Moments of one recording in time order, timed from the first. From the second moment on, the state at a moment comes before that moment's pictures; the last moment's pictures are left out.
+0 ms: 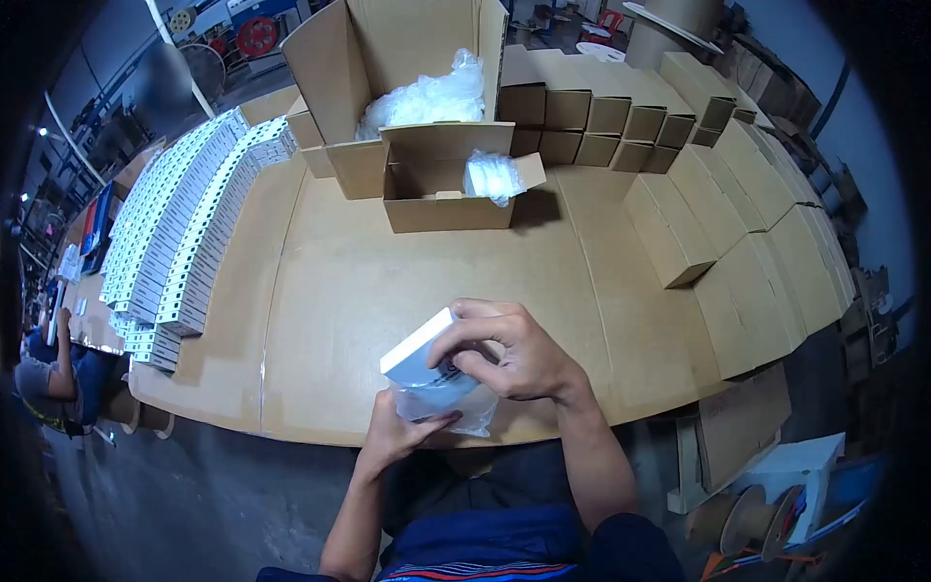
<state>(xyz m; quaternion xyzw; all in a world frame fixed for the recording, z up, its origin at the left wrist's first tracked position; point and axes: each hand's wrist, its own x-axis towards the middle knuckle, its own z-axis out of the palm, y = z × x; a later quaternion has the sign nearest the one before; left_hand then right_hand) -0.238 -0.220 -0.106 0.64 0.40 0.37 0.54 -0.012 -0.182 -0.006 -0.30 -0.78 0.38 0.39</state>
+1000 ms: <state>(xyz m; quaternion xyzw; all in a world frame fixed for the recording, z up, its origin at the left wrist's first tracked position) -0.225 -0.217 -0.152 0.41 0.36 0.54 0.64 -0.040 -0.236 -0.120 -0.39 -0.33 0.58 0.63</state>
